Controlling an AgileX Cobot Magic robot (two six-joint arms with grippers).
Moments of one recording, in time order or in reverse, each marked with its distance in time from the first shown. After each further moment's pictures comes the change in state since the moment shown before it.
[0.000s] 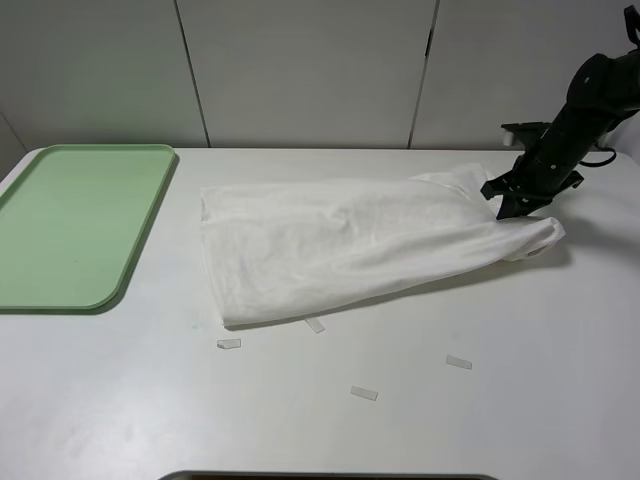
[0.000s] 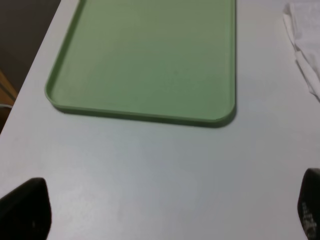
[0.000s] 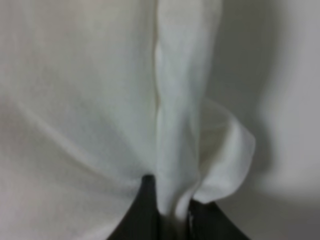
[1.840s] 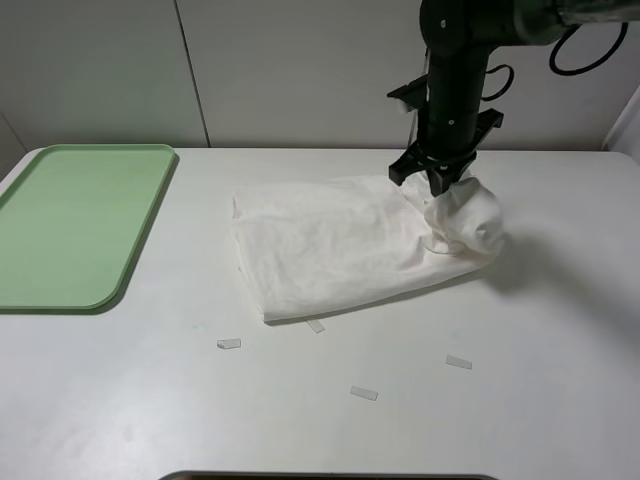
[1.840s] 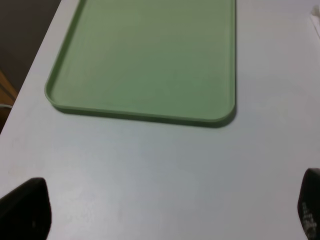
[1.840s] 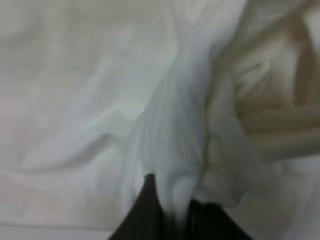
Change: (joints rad) left arm 0.000 0.000 0.000 0.000 0.000 0.000; right arm 0.476 -0.133 -0.121 -0.365 0.316 0.381
